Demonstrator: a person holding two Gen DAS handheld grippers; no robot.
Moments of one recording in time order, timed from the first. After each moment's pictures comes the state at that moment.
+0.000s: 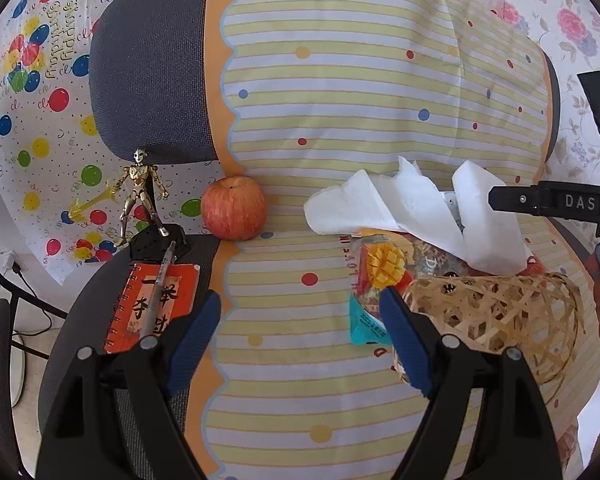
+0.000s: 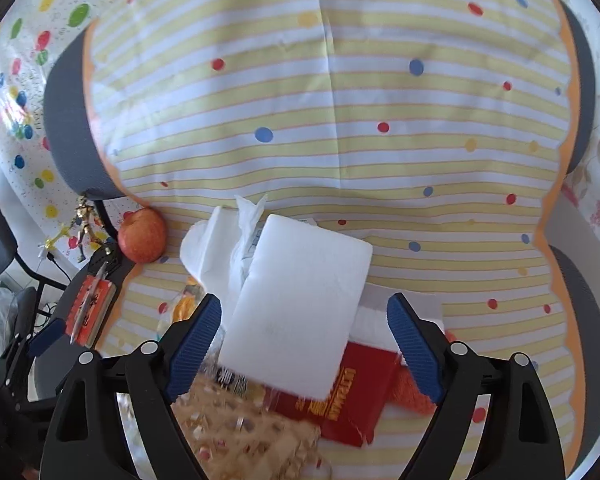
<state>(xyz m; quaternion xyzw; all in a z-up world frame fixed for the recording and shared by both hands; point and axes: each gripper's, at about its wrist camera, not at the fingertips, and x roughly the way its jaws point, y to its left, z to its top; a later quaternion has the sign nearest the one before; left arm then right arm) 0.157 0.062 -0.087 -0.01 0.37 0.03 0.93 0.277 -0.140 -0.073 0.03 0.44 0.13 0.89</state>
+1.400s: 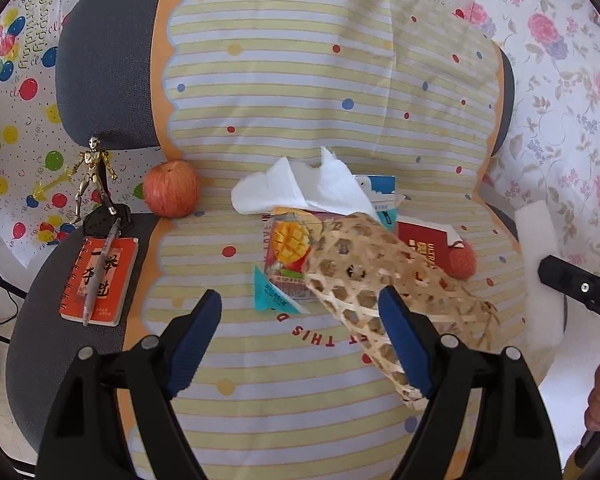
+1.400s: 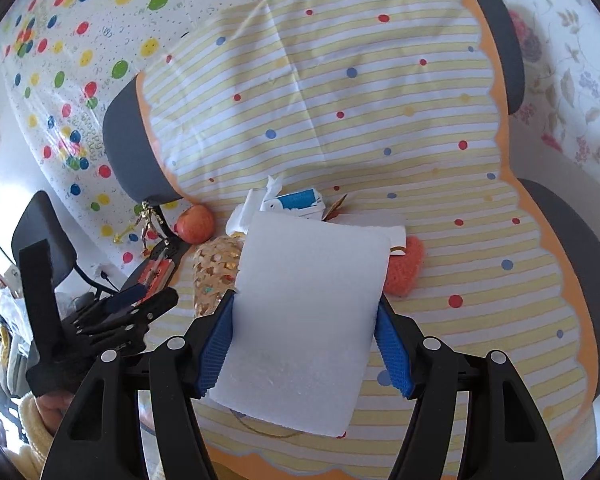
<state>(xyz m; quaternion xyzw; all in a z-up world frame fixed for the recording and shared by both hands) 0.130 0.015 -0.072 -0.05 0.39 -0.05 0.92 0.145 -0.227 -0.051 0.13 0.39 0.17 0.90</state>
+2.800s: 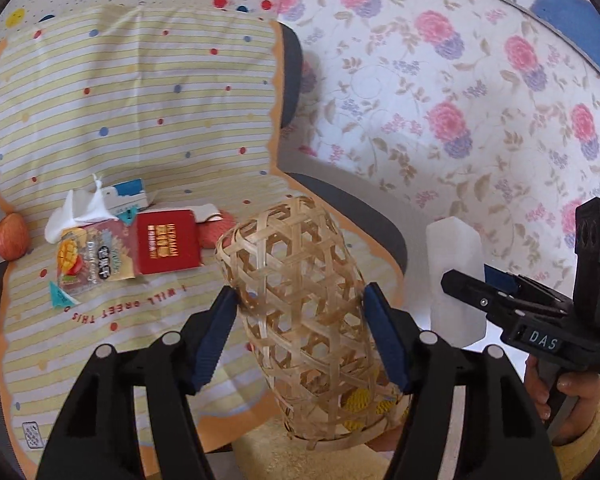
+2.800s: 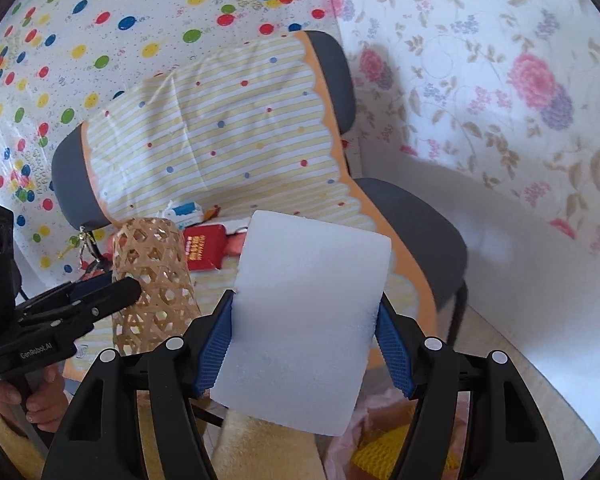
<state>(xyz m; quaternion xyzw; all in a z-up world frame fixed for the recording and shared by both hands) 0.031 -0.140 -0.047 0.00 0.34 -0.31 0.89 -0.027 -0.337 -0.049 0.11 0.33 -0.03 0.94</state>
